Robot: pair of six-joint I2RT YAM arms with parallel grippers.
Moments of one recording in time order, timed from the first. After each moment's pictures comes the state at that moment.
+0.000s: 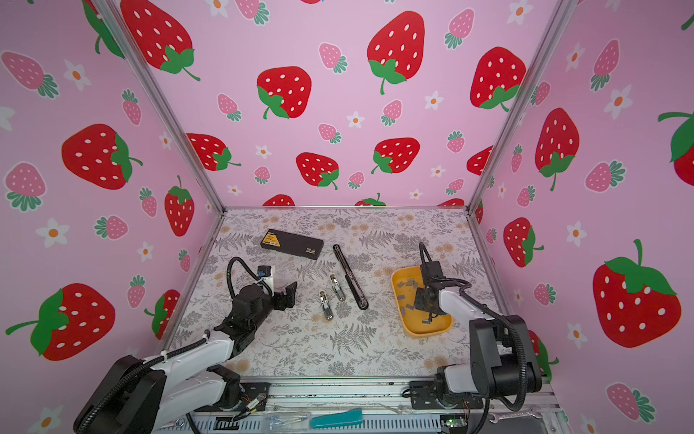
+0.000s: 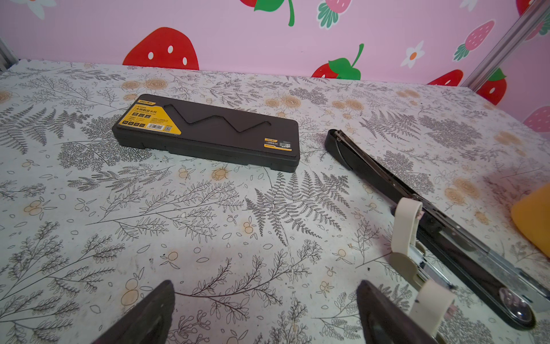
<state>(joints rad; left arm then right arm) -0.38 1.11 0.25 0.46 -0.12 -0.19 0.23 1.39 0.66 -0.50 0.13 0.37</state>
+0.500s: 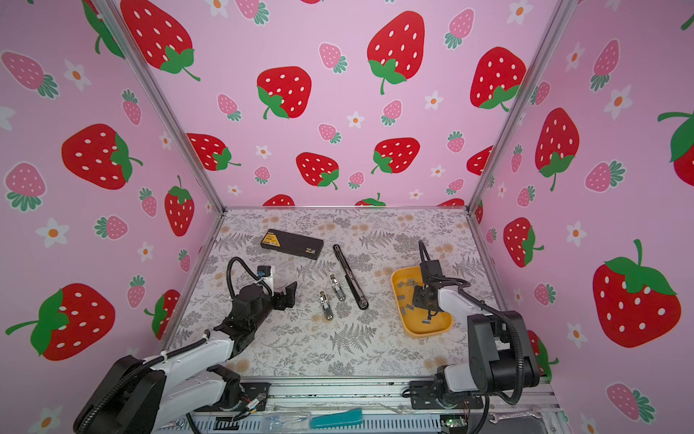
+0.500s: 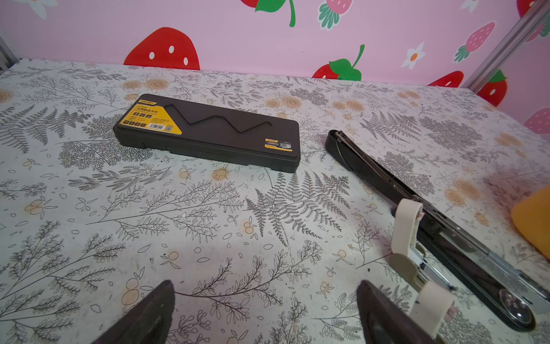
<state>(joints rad) -0.38 1.11 0.25 0.46 -0.12 -0.20 0.23 1.42 0.66 -0.43 0.07 0.34</state>
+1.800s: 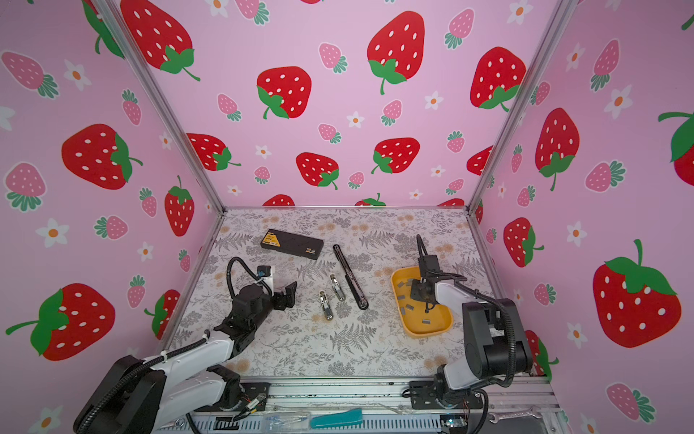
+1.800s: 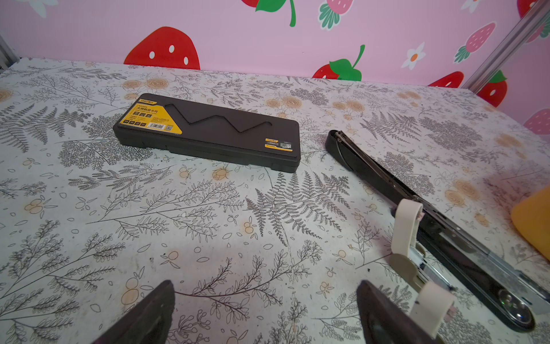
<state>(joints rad) -0.38 1.11 0.25 0.46 -0.12 -0.20 0.23 1.52 0.71 -0.34 0.09 0.30</state>
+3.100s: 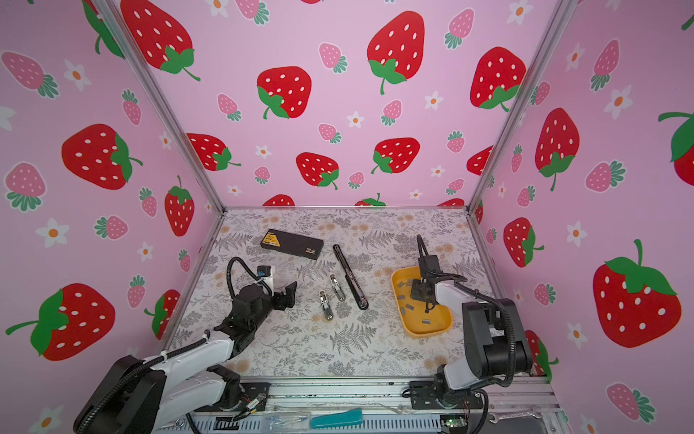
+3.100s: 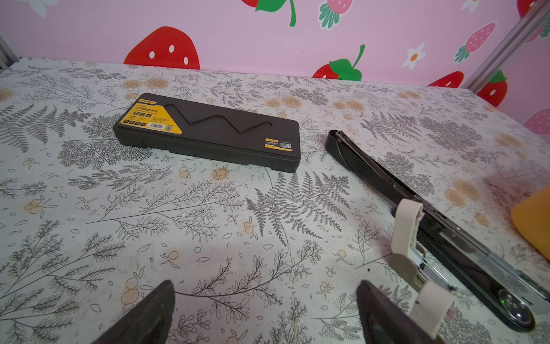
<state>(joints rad) -0.38 1.11 0.25 0.46 -0.12 -0.20 0.23 1.51 0.71 -0.33 0.10 0.31</state>
